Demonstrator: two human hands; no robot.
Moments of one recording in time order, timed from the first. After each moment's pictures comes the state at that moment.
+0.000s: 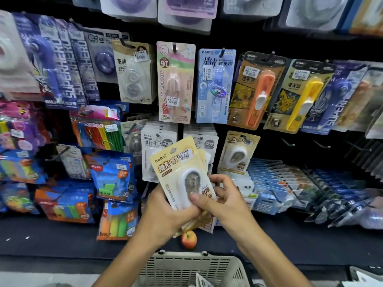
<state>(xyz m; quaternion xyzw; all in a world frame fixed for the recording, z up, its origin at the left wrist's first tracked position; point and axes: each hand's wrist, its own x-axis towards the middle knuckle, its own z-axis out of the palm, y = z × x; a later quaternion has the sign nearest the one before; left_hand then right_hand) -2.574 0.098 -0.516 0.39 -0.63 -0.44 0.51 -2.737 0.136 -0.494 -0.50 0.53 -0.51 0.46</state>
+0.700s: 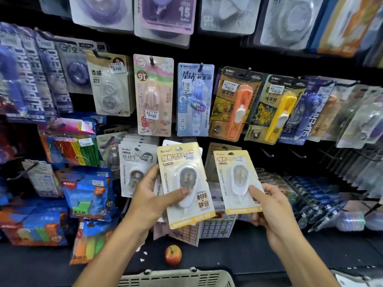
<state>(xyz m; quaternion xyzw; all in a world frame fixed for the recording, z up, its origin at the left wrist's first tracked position) -2.594 0.051 -0.498 0.31 -0.55 -0.58 0.52 -2.843 0.132 -0.489 -0.29 0.62 -0.63 0.37</state>
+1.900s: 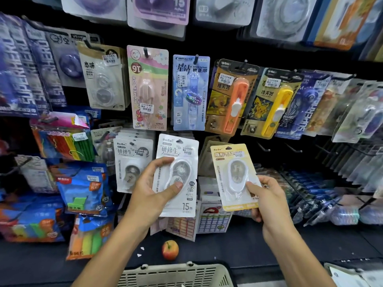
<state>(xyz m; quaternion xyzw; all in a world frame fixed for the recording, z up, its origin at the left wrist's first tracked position) -2.603 0.055 -0.502 0.33 -0.60 -0.47 0.55 -2.837 0.132 -0.482 -0.27 0.65 -0.63 0.33</state>
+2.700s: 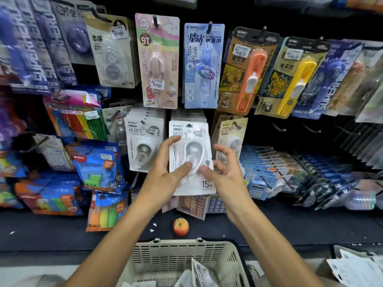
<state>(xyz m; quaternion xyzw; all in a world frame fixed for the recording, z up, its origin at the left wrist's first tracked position) -2.598 0.060 -0.505 0.38 -0.67 -0.43 0.47 -2.757 0.102 -0.507 -0.43 0.54 -0.59 0.42</state>
